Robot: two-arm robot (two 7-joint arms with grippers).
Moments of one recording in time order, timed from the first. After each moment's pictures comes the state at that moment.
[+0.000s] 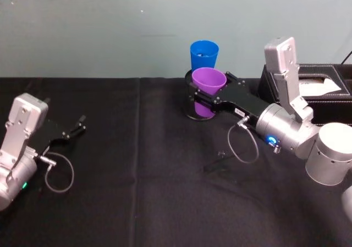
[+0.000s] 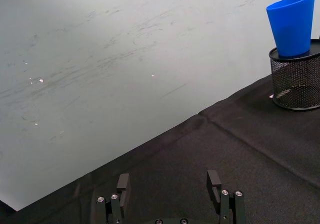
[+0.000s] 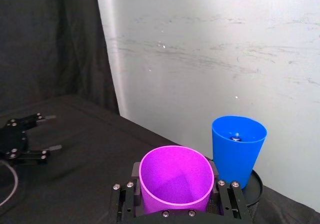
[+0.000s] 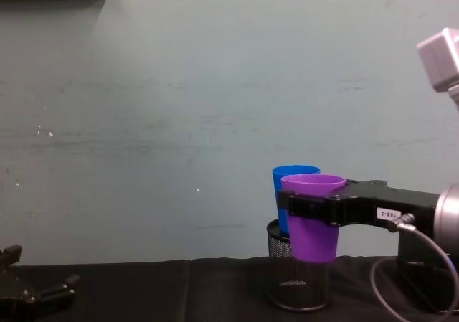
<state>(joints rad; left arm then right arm) -0.20 0.60 0.45 -1.41 -0.25 -0.12 0.03 0.41 0.34 -0.41 -1.37 0.38 0.06 0.42</state>
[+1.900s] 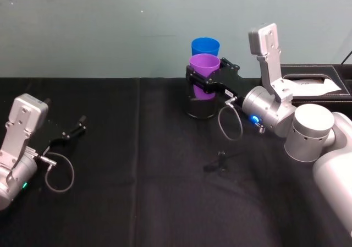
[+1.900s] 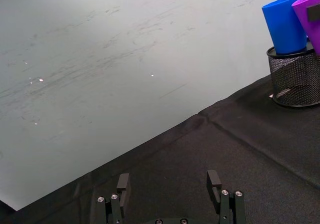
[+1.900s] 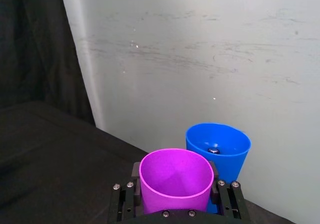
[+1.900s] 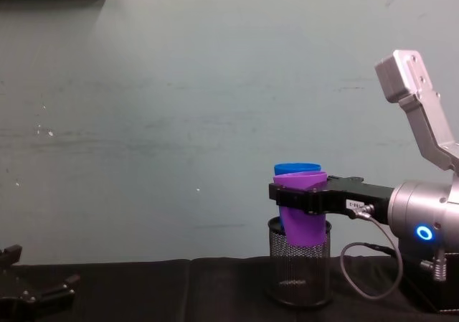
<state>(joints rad) -0.20 0.60 0.45 -1.41 -0.25 -0.12 0.03 0.58 0.19 -0.38 -1.05 0.30 -0.02 0.41</state>
